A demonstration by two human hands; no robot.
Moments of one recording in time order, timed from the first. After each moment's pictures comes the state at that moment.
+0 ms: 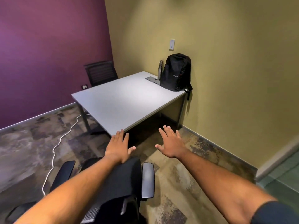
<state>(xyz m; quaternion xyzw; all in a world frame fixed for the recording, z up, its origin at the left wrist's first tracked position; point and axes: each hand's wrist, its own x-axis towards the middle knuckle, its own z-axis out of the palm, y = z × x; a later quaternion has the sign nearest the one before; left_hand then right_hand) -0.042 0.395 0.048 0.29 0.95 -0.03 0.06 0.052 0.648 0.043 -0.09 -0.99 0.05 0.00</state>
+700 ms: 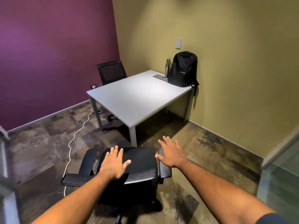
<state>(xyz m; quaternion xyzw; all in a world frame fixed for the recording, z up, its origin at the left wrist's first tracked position) 0.042 0.196 -0.010 0.24 0.96 0.01 0.14 0.133 0.474 0.000 -0.09 -0.99 0.08 -0.05</state>
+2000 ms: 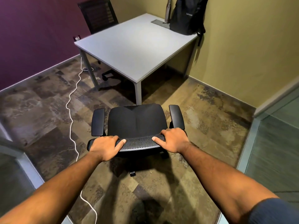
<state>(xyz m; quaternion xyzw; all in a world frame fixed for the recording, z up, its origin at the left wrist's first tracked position) 0.037 0.016 -0.090 0.39 0.92 0.00 0.08 0.181 0.308 -0.079 -0.07 -1.00 0.01 -0.03</state>
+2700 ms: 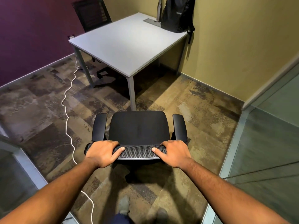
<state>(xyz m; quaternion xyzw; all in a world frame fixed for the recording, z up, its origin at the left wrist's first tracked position) 0.149 -0.010 -0.085 0.46 0.89 0.02 0.02 0.334 0.271 -0.086 -0.14 -0.99 0.05 0.01</state>
